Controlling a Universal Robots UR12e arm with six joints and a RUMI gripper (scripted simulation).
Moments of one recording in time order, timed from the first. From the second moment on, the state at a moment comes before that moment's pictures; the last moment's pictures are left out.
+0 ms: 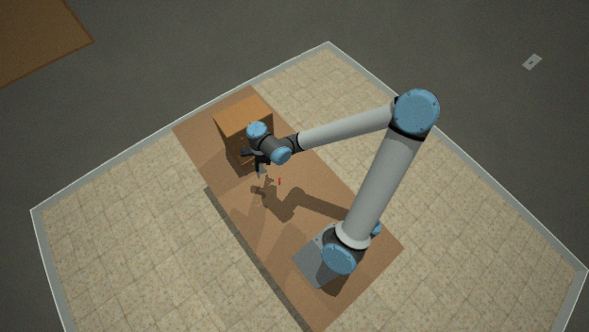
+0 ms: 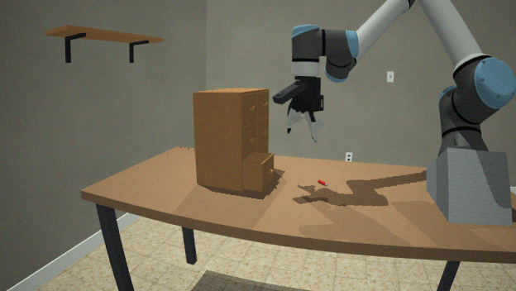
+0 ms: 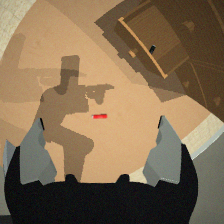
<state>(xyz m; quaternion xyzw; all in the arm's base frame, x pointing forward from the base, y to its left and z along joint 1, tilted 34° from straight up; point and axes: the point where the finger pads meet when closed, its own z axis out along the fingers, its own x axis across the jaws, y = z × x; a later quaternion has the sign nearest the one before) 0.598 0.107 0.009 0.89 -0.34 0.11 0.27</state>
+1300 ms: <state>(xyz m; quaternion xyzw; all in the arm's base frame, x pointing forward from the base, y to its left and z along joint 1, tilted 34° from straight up) 0.542 0.021 -0.029 0.93 0.24 -0.06 0.28</state>
